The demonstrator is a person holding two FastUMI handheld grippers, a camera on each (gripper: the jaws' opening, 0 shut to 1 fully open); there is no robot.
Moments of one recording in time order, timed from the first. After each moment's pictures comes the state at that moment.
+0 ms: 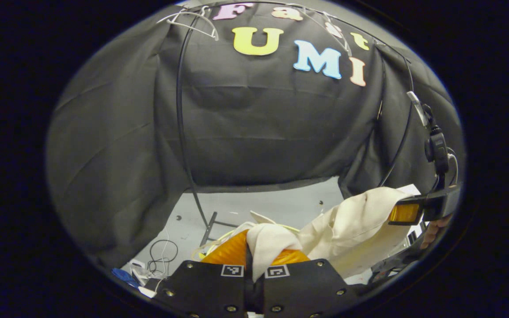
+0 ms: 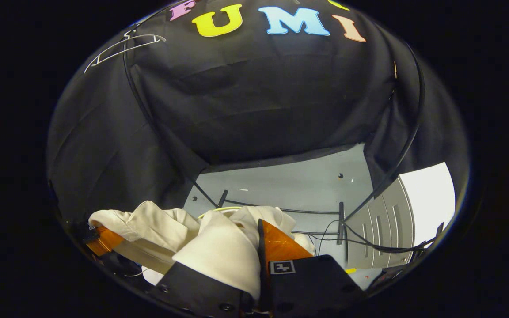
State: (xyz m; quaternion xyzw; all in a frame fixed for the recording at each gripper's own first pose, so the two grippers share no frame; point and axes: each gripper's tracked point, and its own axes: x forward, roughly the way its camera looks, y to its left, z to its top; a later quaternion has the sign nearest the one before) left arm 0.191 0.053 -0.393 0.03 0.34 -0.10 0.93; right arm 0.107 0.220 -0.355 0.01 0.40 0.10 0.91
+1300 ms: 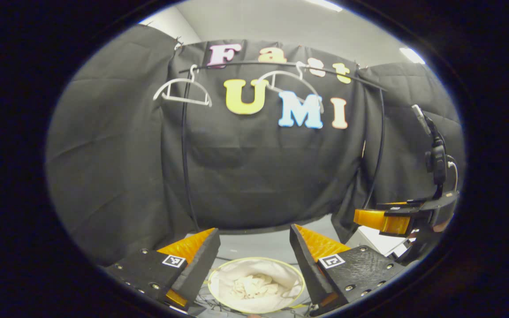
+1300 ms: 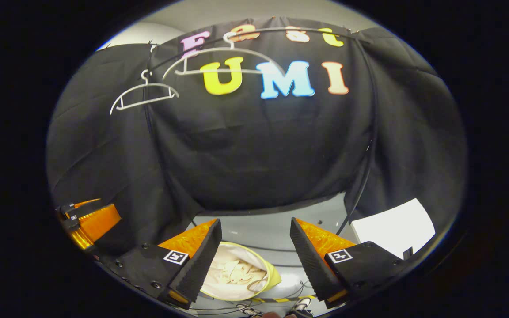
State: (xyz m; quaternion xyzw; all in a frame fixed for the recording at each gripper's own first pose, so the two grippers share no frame) left arm 0.129 -0.009 -0.137 0.03 0.14 -0.11 0.98; right arm 0.058 0.139 -0.134 0.00 0.20 0.08 0.98
